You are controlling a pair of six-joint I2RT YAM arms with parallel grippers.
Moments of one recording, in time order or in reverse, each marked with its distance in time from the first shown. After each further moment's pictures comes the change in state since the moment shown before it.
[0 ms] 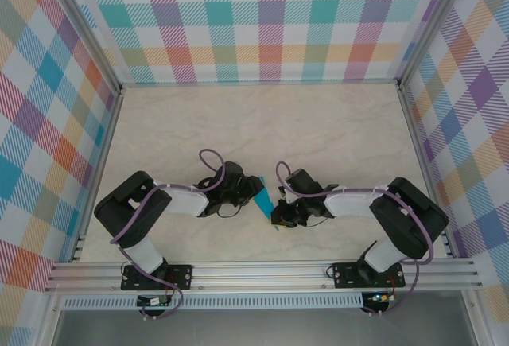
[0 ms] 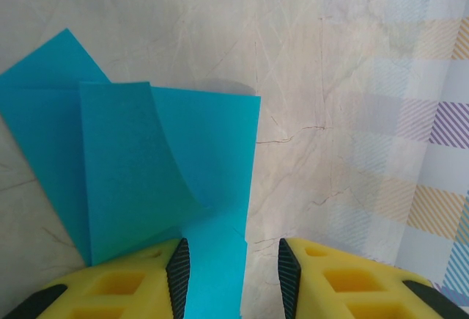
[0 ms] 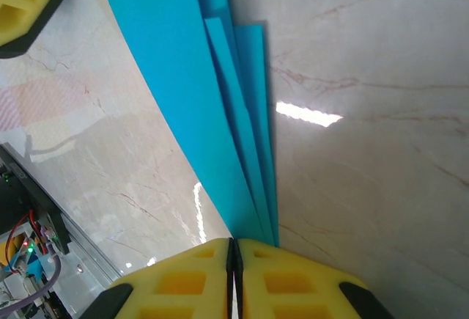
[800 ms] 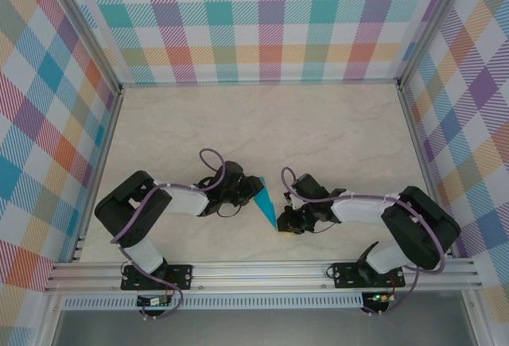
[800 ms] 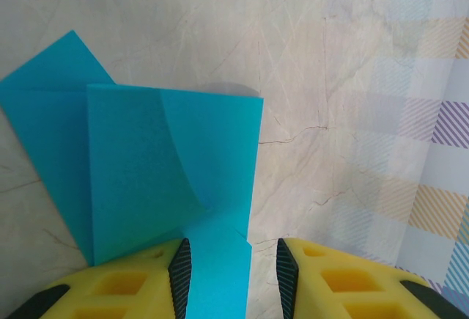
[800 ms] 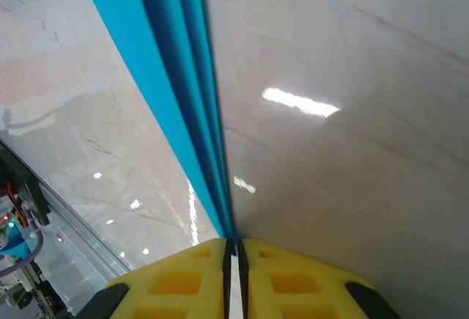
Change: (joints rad) left arm 0.003 0.011 0.008 -0.011 0.008 0.000; right arm -0.002 -0.098 -0.062 -0.090 -0.012 -0.038
